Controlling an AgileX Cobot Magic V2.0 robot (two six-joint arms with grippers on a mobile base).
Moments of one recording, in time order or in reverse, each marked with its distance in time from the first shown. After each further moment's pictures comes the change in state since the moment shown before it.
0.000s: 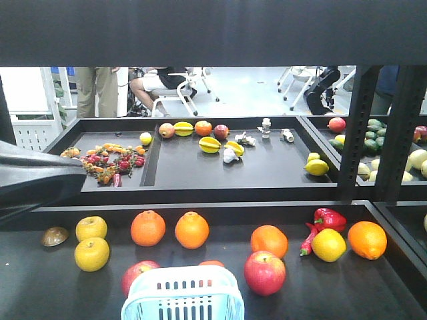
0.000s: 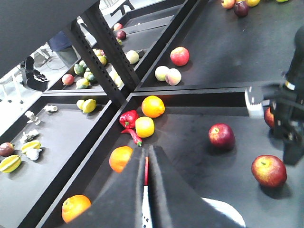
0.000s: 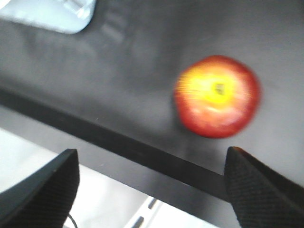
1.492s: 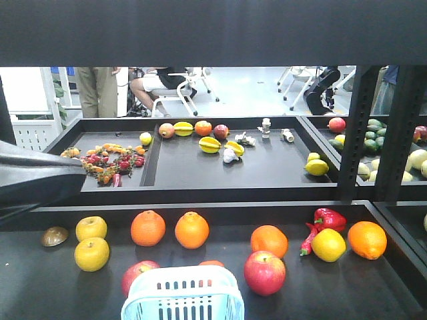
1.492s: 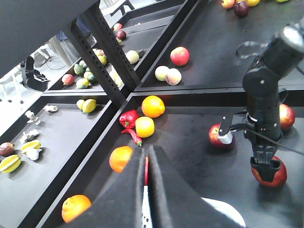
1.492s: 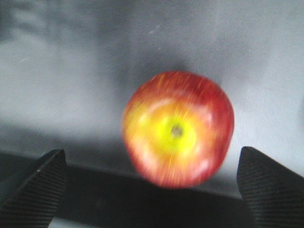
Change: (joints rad) left arm 0.000 0.000 0.000 0.000 0.000 0.000; right arm 0.057 0.445 -0.178 -0.212 -0.098 0.373
